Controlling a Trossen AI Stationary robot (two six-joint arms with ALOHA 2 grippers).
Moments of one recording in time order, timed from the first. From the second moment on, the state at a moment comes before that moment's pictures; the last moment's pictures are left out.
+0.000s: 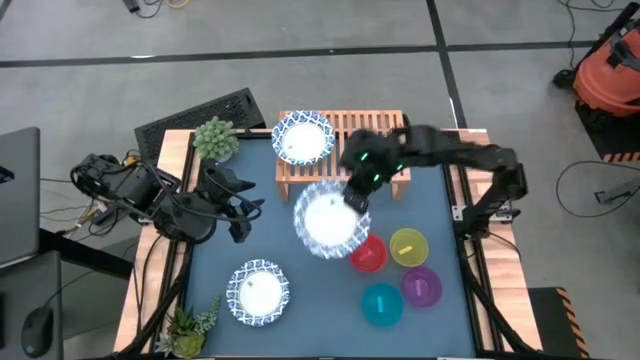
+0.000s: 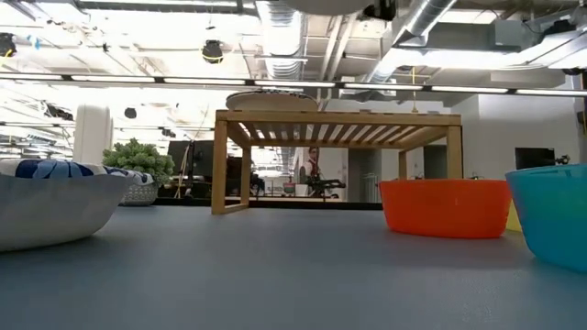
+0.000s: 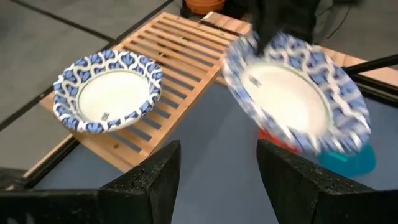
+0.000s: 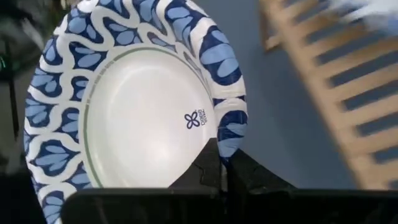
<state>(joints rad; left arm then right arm) -0.44 1.29 1.71 -1.16 -0.78 -0.67 -0.09 1.64 1.91 -1.17 -0.13 0.40</state>
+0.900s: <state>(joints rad) -0.36 1.28 1.71 -1.09 -0.82 -0.40 -0.59 1.80 1.91 -0.71 -0.31 0.59</state>
